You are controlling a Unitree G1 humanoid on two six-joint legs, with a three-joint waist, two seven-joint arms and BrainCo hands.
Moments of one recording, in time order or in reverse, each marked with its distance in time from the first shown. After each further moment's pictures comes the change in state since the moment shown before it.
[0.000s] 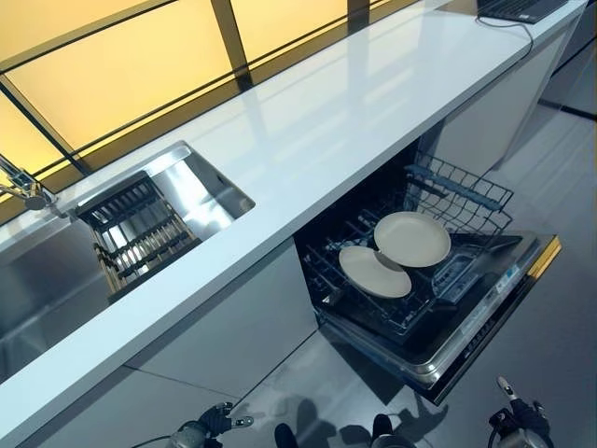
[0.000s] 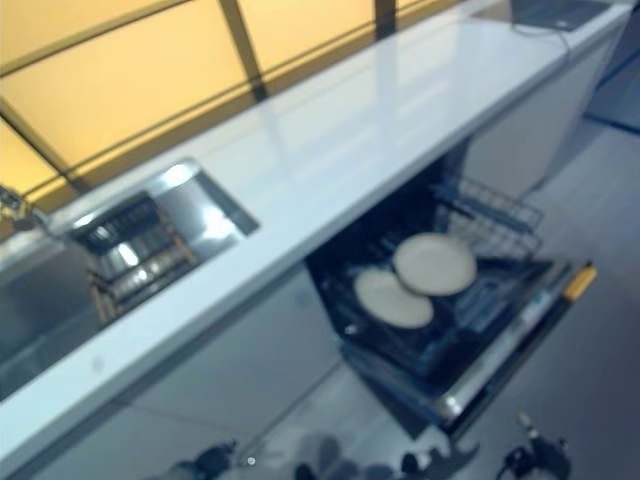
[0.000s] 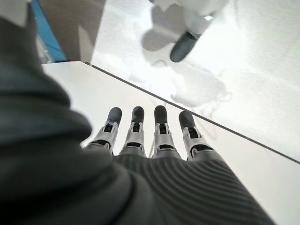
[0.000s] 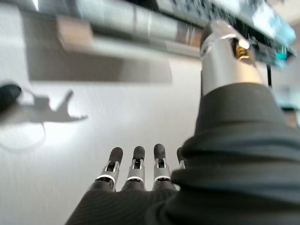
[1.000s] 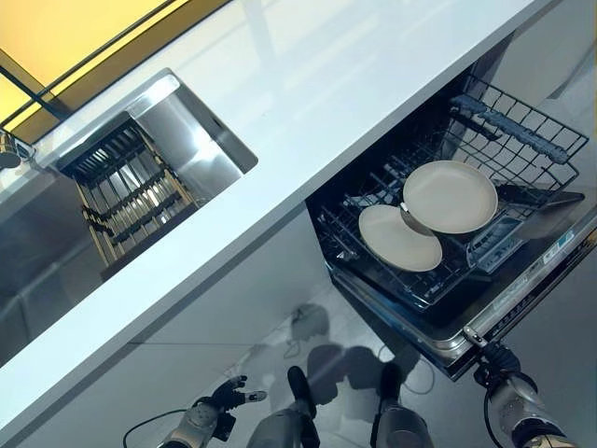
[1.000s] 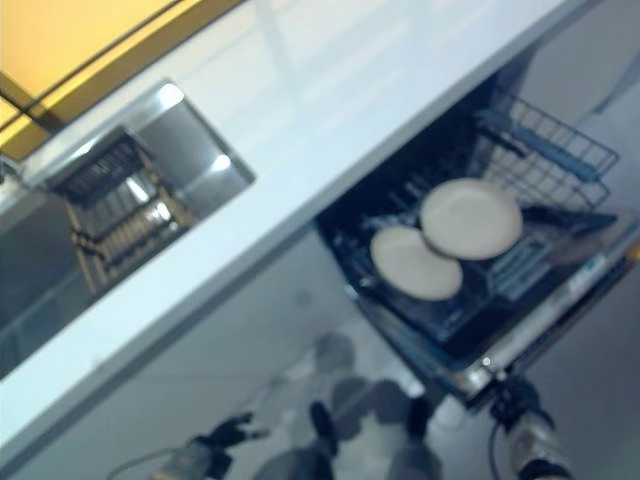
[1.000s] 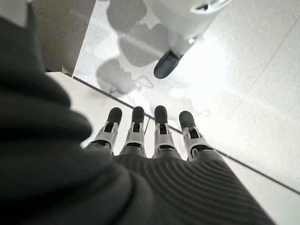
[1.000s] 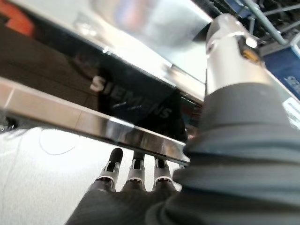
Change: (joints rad) left arm -0.059 -0.027 0.008 -0.041 -0.021 -0.003 0.003; right arm -0.145 -0.100 0.248 -0.039 -0.022 0.087 0.122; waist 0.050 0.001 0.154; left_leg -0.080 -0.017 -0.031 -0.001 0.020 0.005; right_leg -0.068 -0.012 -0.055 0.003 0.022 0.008
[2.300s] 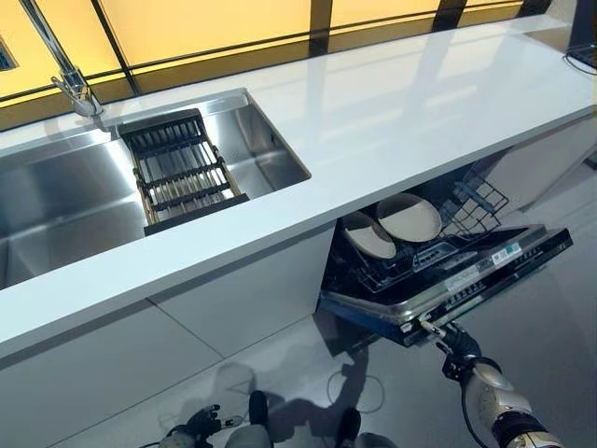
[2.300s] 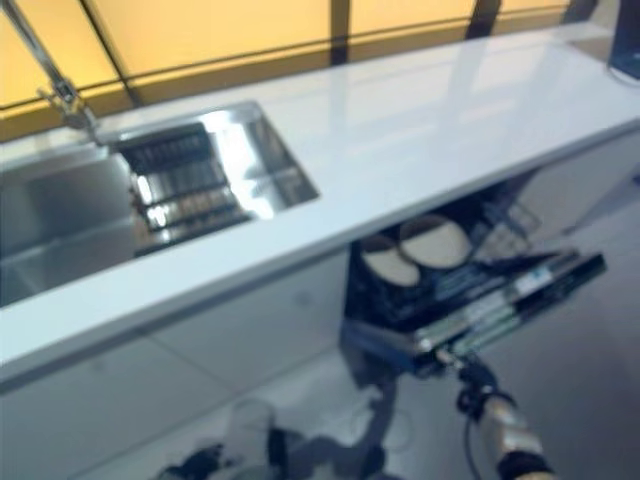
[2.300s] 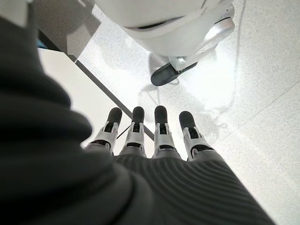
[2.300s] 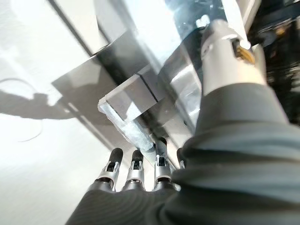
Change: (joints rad) left arm 0.082 0.050 0.071 0.074 0.000 0.001 0.019; right arm 0.007 0.069 0.097 -0.189 -0.127 0.026 -0.003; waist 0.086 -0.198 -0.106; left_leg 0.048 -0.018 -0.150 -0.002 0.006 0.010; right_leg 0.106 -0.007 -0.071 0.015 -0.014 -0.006
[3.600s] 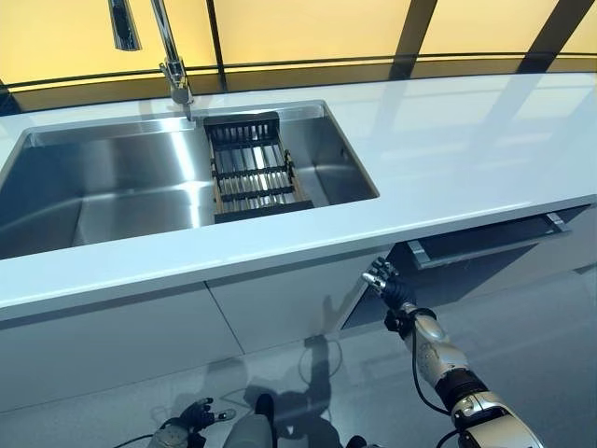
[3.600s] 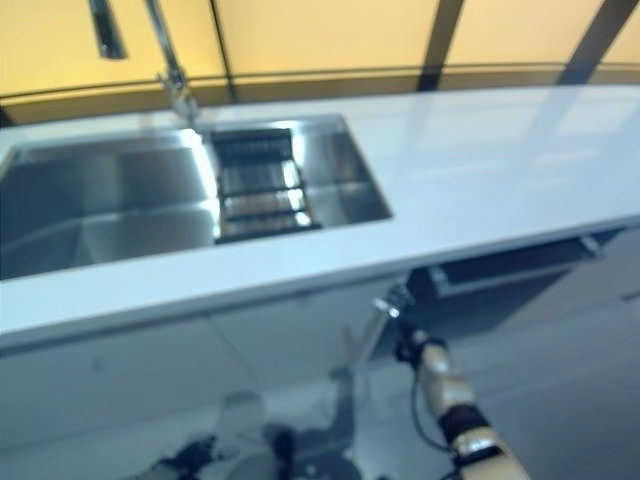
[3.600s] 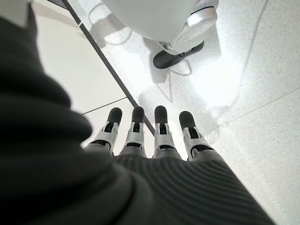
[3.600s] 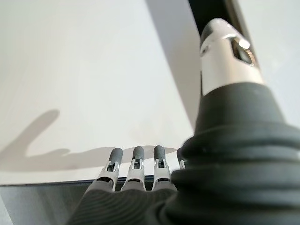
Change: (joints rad) left arm -0.040 0.032 0.000 0.003 0.001 0.001 -0.003; right arm -0.187 0.161 0.077 -0.090 -0.149 -0.079 0.061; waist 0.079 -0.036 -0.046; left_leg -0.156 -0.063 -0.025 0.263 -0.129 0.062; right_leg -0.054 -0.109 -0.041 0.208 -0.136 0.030
